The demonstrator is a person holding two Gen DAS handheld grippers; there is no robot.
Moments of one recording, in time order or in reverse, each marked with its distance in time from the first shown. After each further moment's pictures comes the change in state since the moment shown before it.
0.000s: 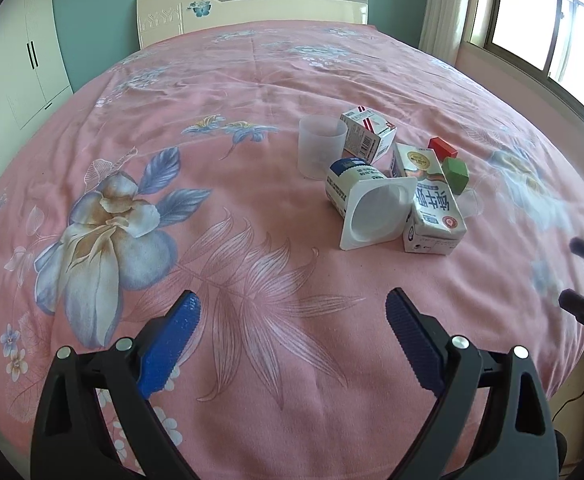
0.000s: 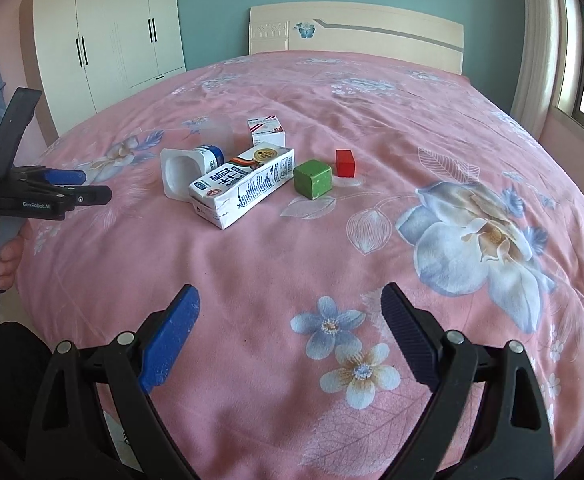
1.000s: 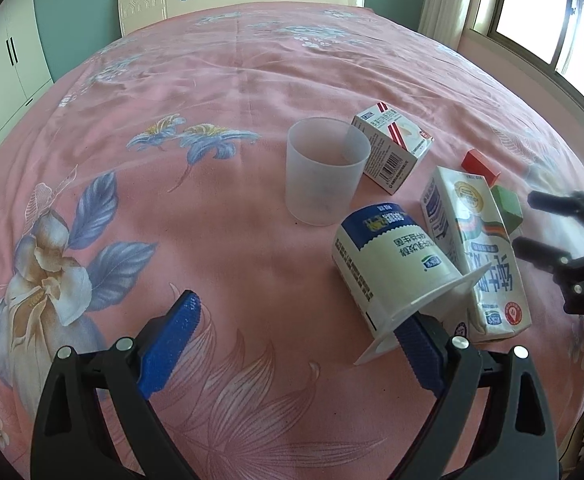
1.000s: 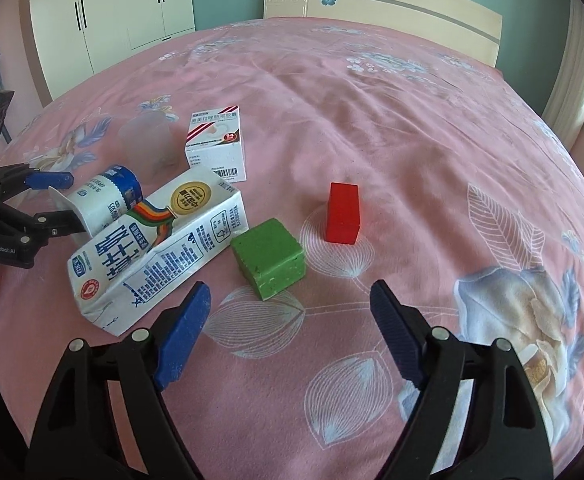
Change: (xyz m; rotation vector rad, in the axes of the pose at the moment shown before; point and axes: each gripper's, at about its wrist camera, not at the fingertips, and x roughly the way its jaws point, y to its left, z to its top) left arm 0.089 -0.006 0.056 0.010 0.065 -0.033; right arm 0.137 -0.036 0.090 -0.094 0.134 0.027
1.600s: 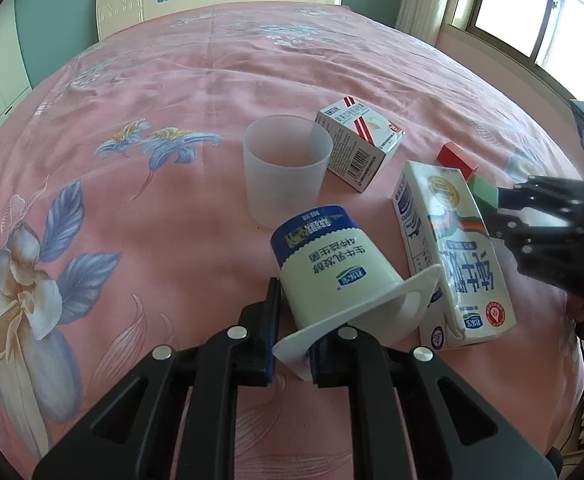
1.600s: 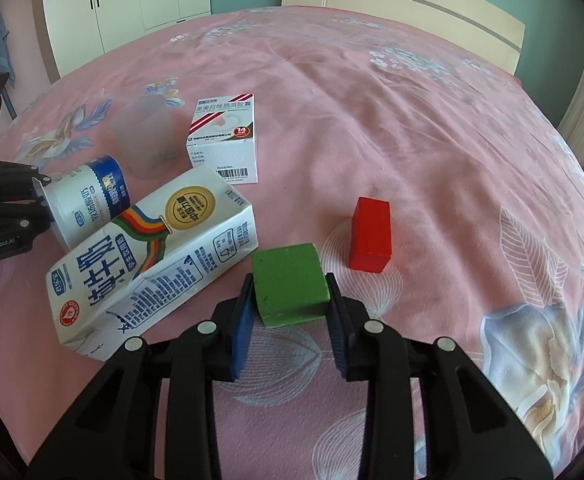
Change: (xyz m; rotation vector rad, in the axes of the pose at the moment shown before) left arm 0.005 -0.012 0.001 0.036 0.001 -0.074; right arm 0.024 0.009 0.013 -0.060 0.040 0.015
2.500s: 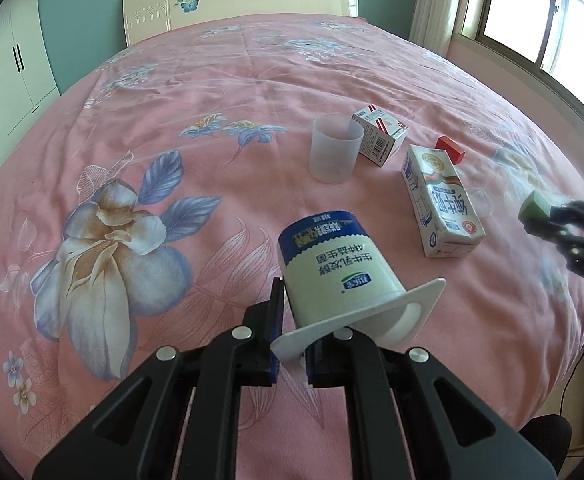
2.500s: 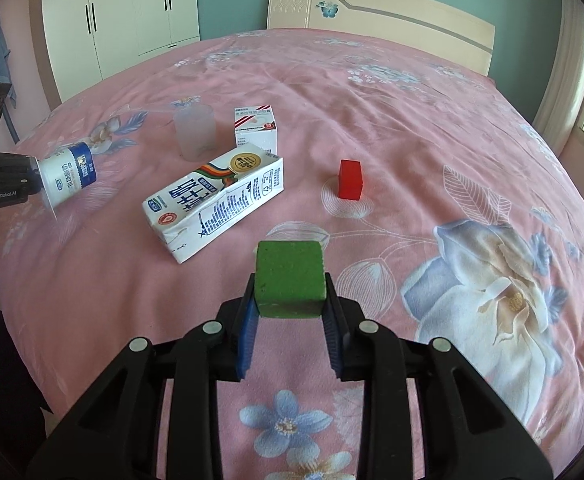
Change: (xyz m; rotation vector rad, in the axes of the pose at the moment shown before) left arm -0.089 0.031 -0.053 -0.016 -0.036 0.077; right arm -0.094 0.023 -0.068 0.057 -0.084 -0.020
